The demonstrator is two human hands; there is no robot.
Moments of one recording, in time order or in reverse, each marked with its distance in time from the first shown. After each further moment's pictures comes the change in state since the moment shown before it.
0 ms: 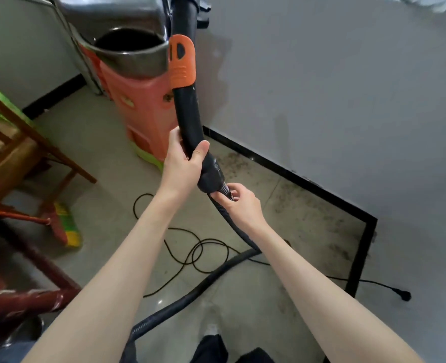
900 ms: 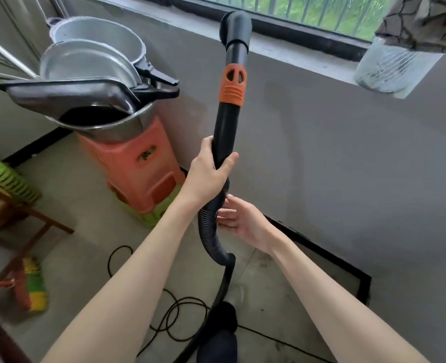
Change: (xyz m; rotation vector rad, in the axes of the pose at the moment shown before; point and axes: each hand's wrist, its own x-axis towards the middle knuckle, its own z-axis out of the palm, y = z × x) left_hand 0.164 0.101 0.159 0.177 -0.162 0.179; right_hand 0.168 -0.062 -0.163 0.596 -0.432 0.140
